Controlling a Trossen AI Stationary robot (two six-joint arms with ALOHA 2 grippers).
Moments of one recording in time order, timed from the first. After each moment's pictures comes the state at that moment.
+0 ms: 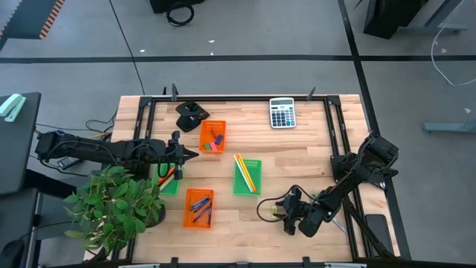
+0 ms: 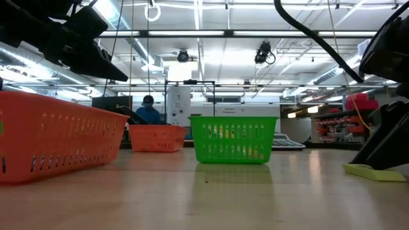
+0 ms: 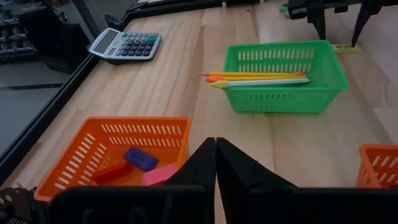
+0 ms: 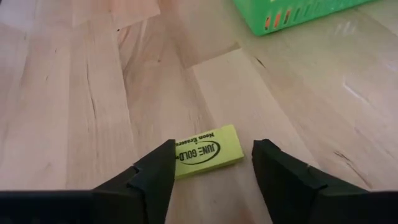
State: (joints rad) left arm -0.04 0.72 0.30 0.00 -0.24 0.09; right arm 0.81 1.79 0.61 0.22 0.69 1.00
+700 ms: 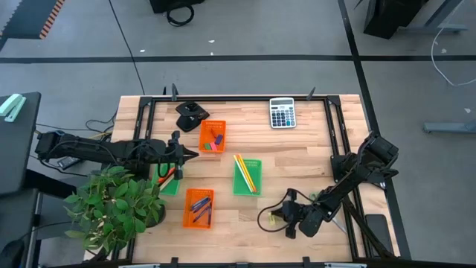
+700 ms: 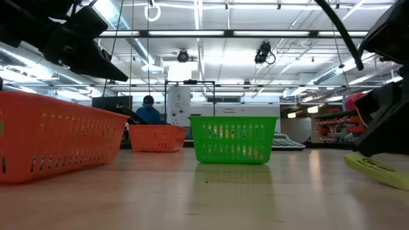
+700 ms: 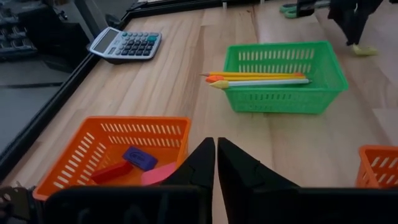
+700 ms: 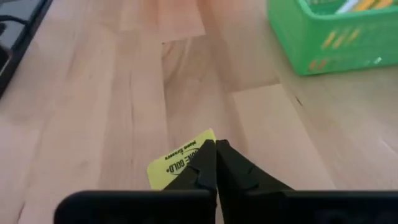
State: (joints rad) left arm -0.04 0.72 0.30 0.00 -0.24 0.08; right arm 0.81 1.79 0.61 0.36 0.68 0.75
